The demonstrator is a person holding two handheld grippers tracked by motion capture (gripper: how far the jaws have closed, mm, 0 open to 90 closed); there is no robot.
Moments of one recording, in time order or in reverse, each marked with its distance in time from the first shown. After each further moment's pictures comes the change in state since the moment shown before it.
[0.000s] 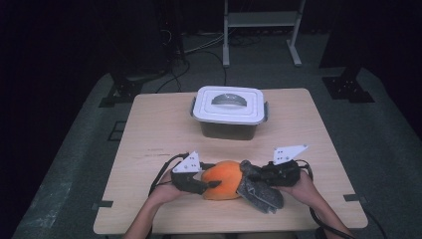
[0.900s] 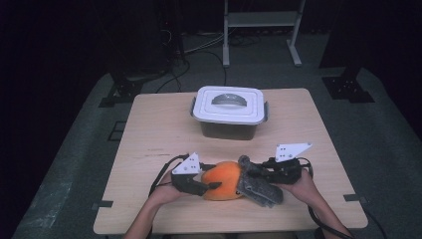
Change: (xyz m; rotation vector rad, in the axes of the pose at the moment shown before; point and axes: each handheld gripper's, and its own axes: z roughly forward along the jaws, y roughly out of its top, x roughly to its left) left arm -0.004 0.001 0.003 -0.011 -0.015 0.015; right arm 0.006 0.019 -0.007 -0.082 -0.021 -0.033
